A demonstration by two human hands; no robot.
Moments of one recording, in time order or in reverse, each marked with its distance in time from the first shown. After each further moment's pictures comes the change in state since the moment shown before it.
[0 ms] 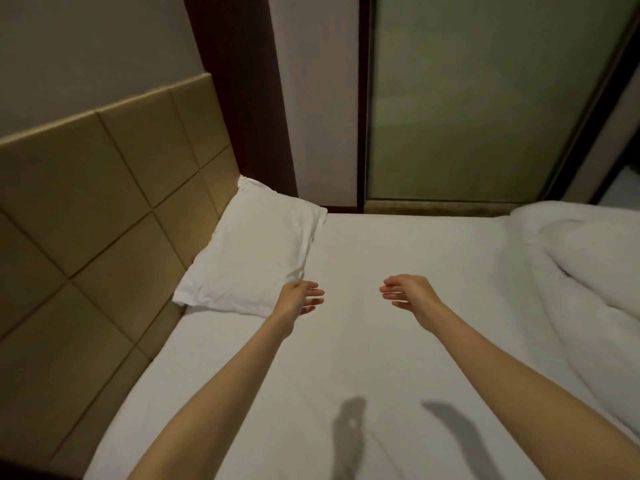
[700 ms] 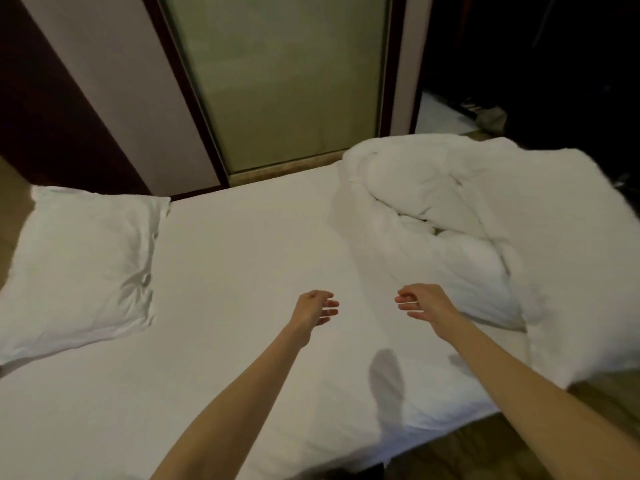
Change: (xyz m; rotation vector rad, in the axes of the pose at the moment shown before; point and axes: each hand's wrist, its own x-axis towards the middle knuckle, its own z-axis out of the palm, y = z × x) left_hand -0.119 -0.109 0.356 0.226 -0.455 -0.138; right_hand -0.145 0.160 -0.352 0.146 0.435 0.201
